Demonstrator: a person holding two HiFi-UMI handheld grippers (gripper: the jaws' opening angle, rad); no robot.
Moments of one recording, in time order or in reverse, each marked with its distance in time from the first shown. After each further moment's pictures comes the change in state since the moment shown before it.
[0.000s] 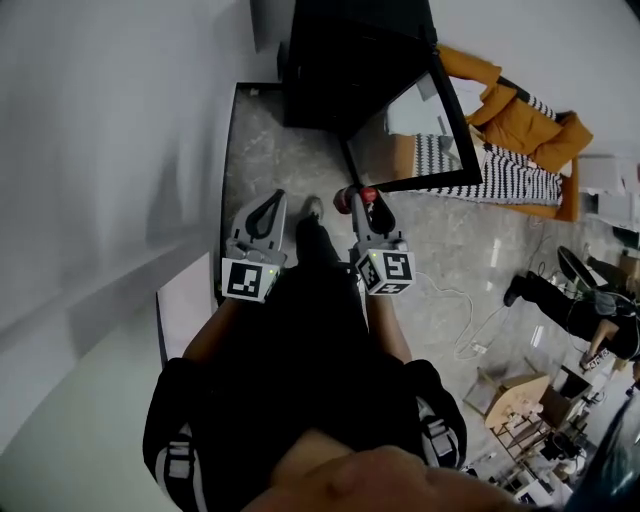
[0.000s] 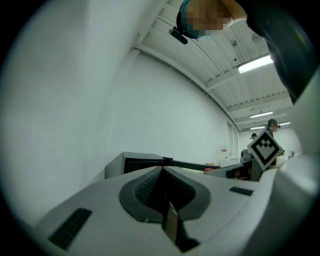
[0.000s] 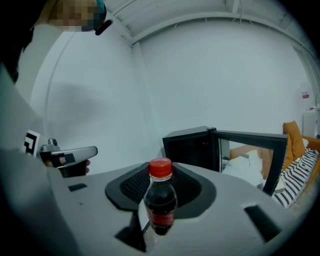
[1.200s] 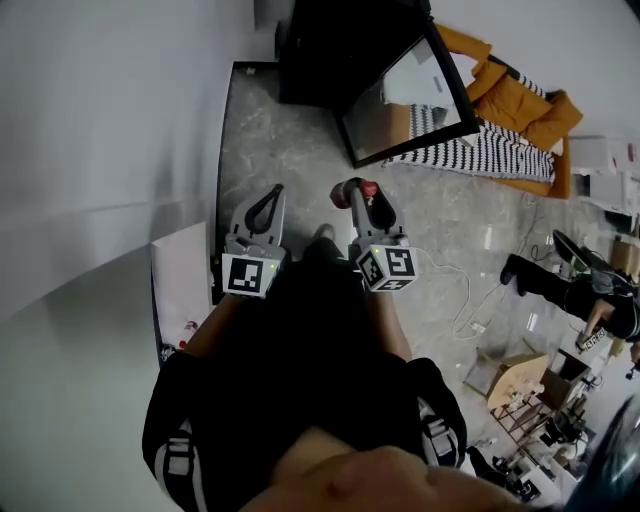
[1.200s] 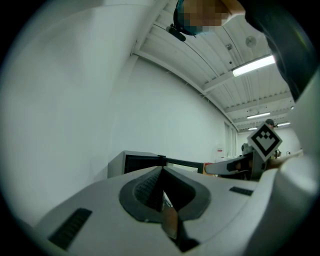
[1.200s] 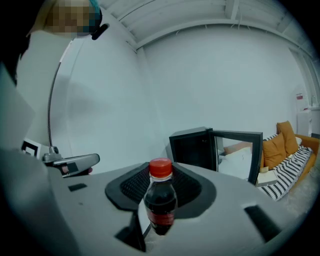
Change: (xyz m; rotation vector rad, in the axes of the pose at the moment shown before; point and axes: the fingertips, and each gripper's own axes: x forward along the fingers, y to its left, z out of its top) left arm -0.122 -0.045 -0.016 0.000 -0.002 -0.004; right arm -0.114 0.066 -0.025 0.008 -0.010 -0.006
